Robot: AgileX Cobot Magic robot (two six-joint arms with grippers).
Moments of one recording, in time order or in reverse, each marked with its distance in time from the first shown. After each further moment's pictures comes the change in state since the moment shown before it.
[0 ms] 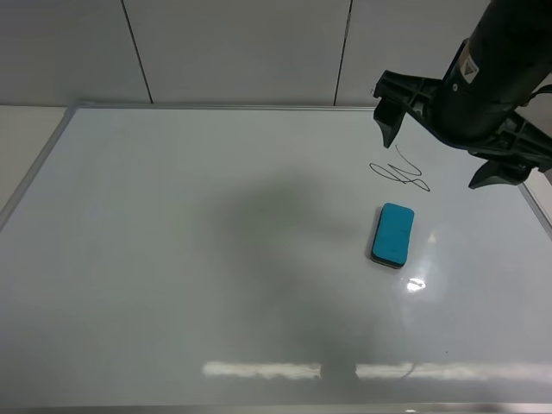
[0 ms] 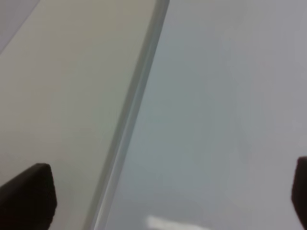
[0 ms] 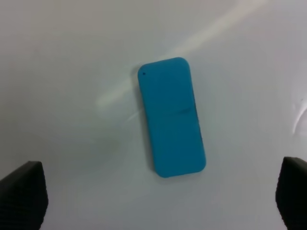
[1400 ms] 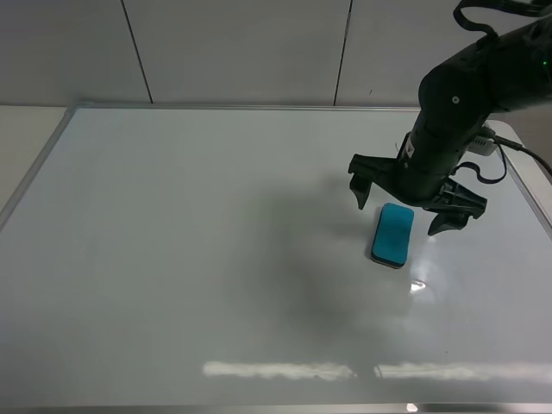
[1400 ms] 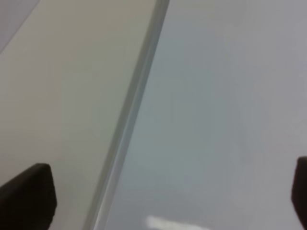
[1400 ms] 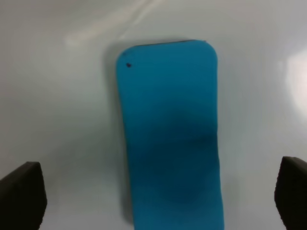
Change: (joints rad) left arm 0.000 0.000 0.000 -0.001 0.000 0.000; right arm -0.172 0.314 0.101 0.148 -0.337 -0.276
